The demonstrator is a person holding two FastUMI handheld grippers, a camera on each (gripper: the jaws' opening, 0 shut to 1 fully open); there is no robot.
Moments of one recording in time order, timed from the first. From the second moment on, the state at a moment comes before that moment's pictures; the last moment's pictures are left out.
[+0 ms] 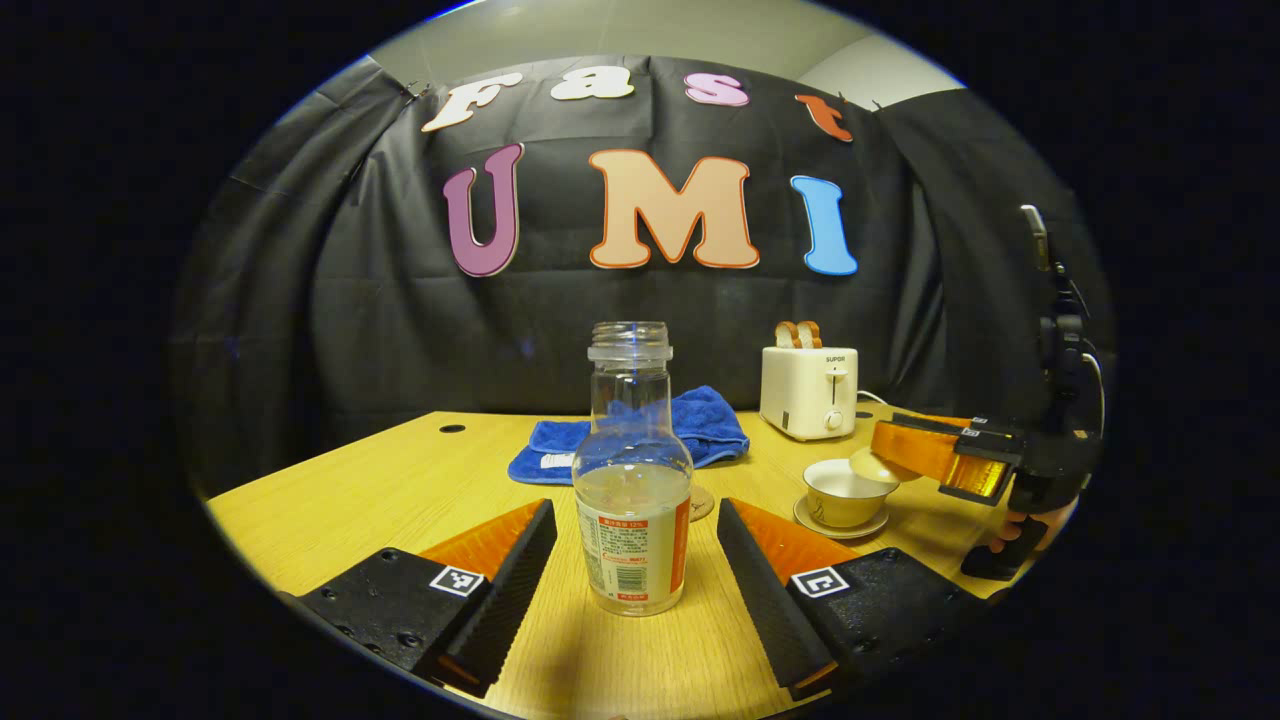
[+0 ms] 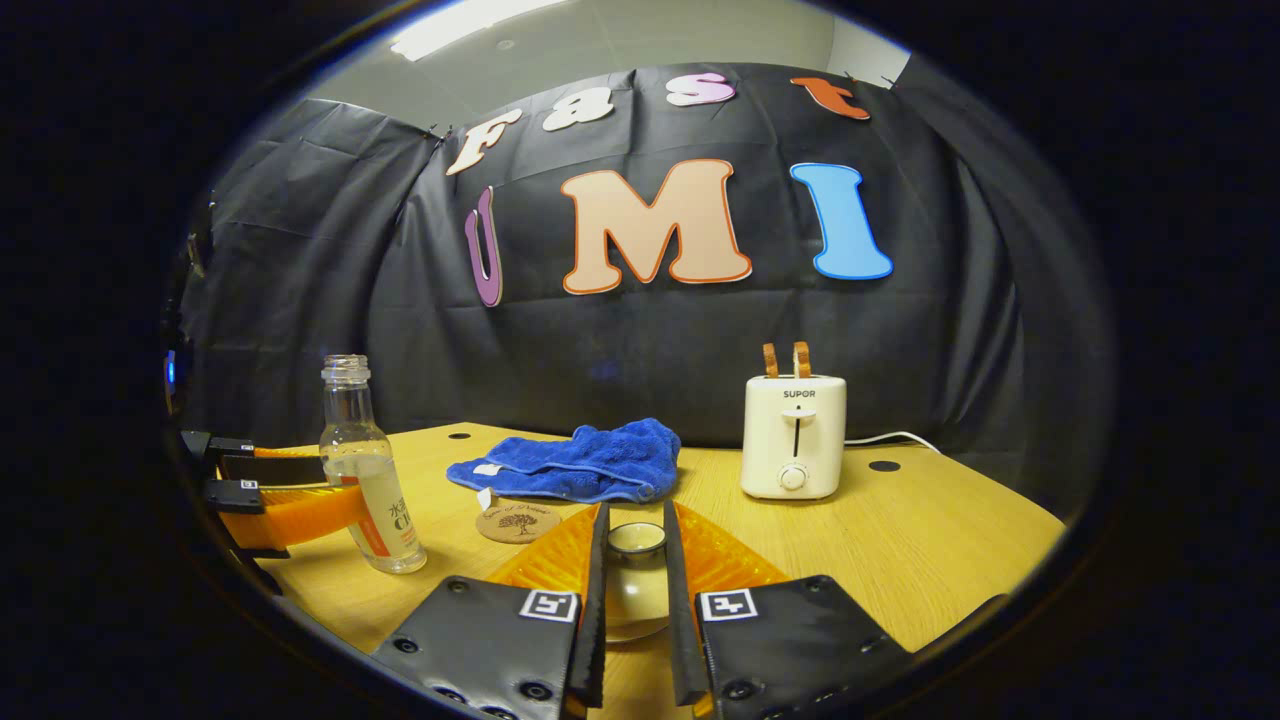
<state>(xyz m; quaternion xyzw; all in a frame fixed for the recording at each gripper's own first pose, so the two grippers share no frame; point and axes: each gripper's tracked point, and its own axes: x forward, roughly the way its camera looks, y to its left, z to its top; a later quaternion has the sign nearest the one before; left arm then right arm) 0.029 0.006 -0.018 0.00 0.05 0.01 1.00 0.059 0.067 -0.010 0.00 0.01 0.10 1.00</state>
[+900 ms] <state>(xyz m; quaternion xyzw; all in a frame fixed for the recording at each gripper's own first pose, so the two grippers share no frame) 0.074 0.012 -0.040 0.01 0.11 0.02 0.99 0.024 -0.009 -0.004 0.00 0.00 0.00 1.00</state>
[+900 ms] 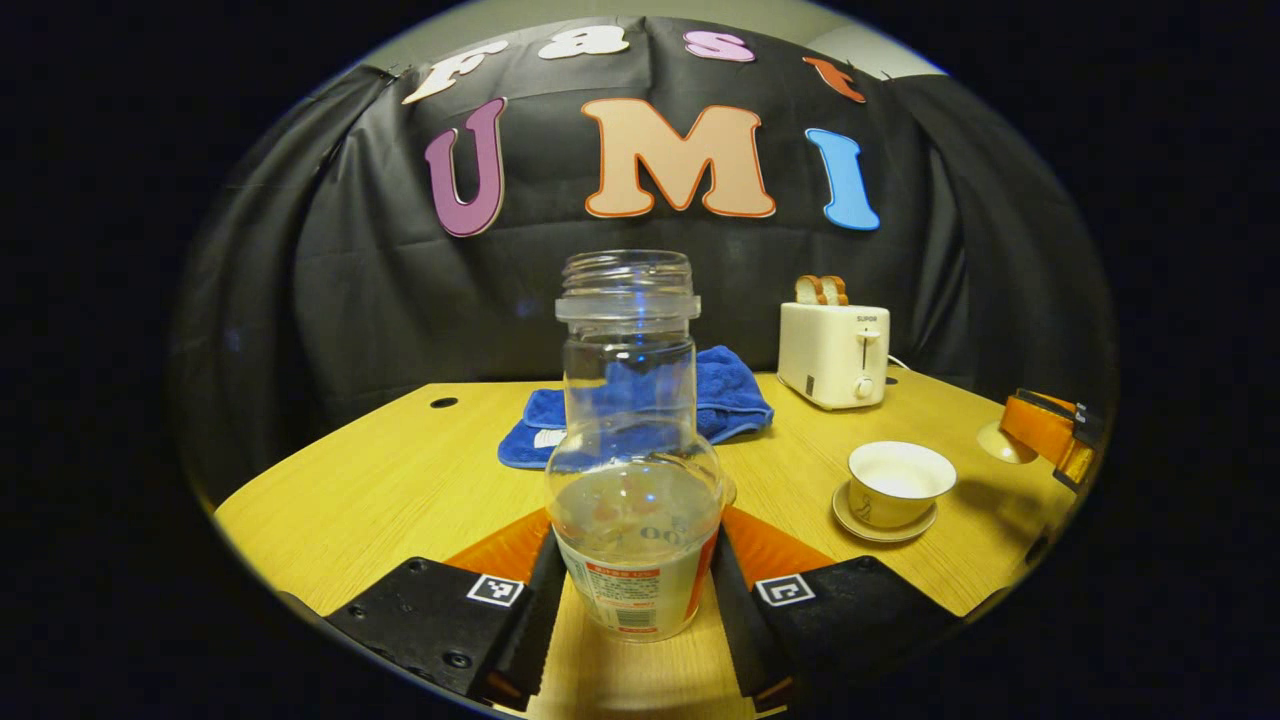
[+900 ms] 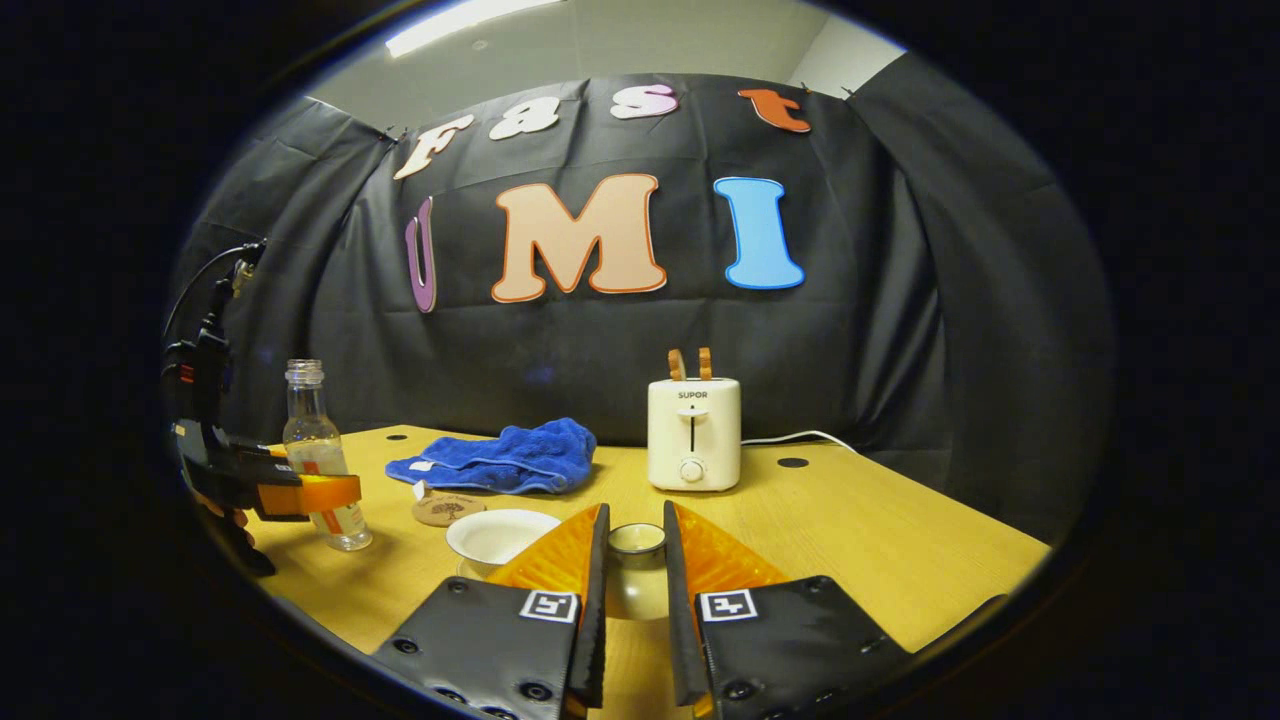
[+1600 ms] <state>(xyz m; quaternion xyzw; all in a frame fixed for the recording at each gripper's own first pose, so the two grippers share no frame) 0.115 -0.003 0.025 0.44 0.08 0.01 0.90 0.005 -0.059 -0.002 0.00 0.00 -0.04 1.00</state>
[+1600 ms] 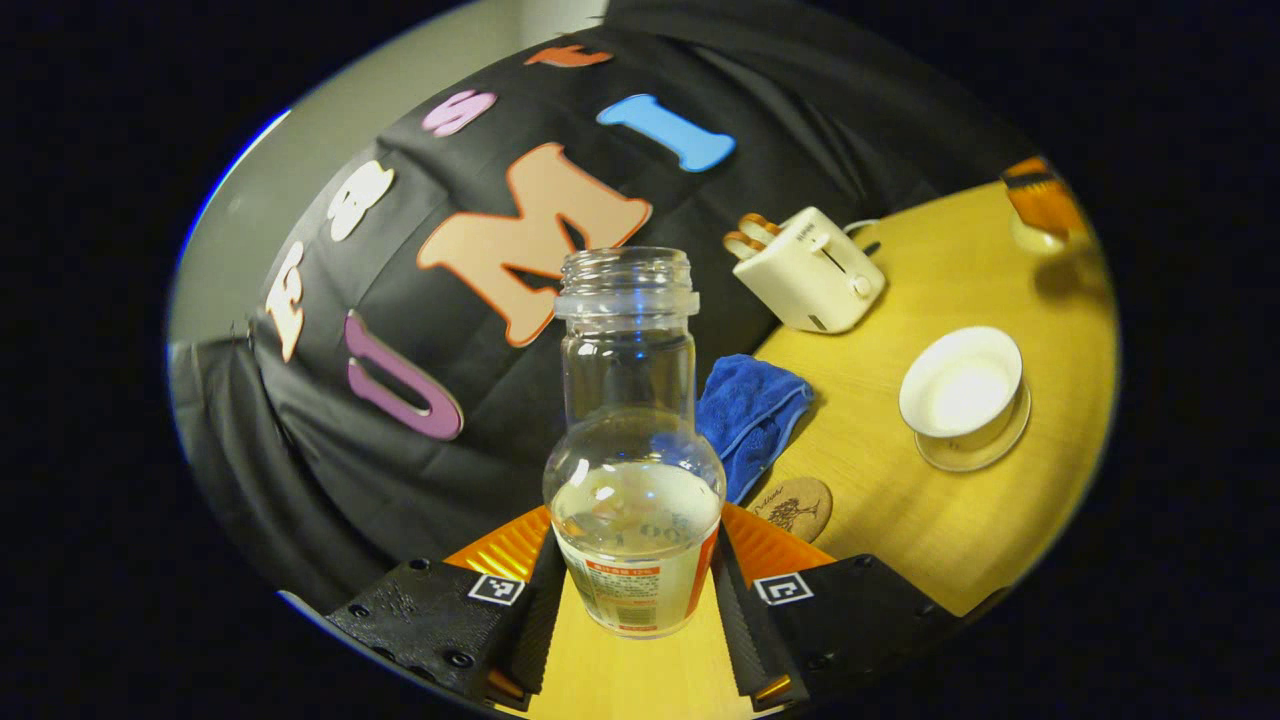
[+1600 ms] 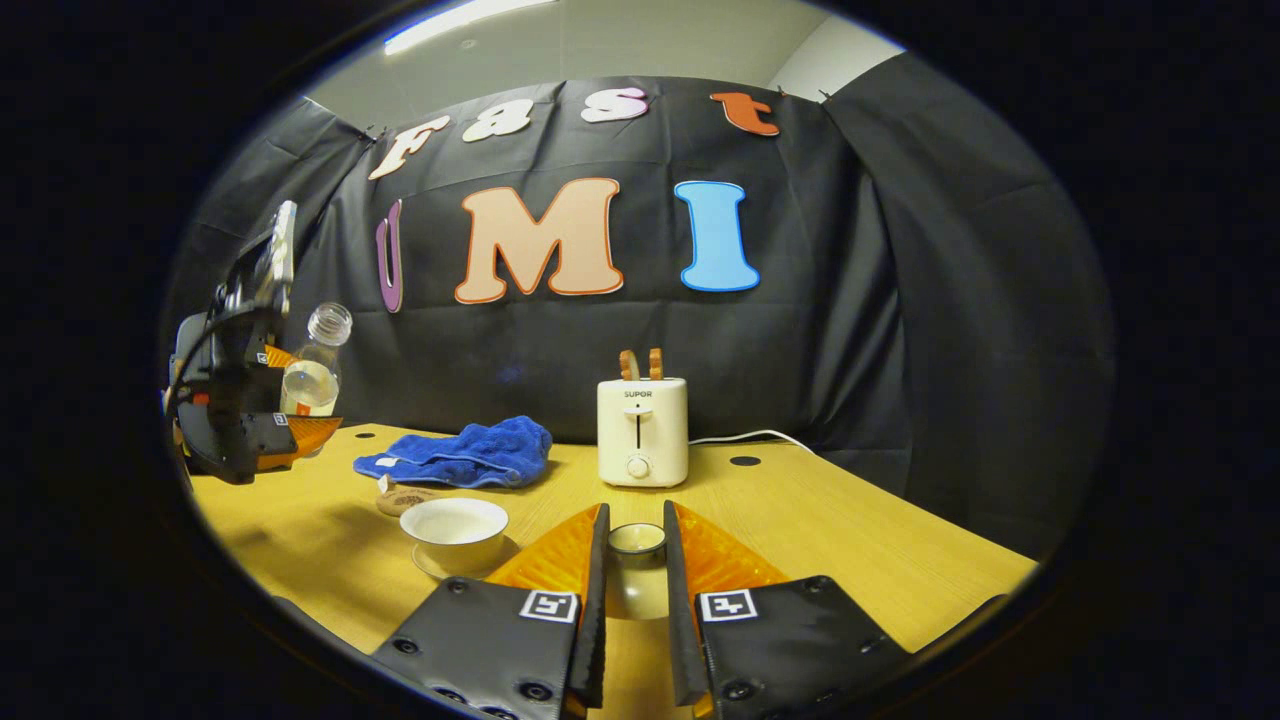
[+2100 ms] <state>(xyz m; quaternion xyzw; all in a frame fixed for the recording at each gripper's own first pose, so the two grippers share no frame) 0.126 -0.042 0.002 0.61 0.08 -0.05 0.79 0.002 -0.075 -0.001 0.00 0.00 -0.05 1.00</state>
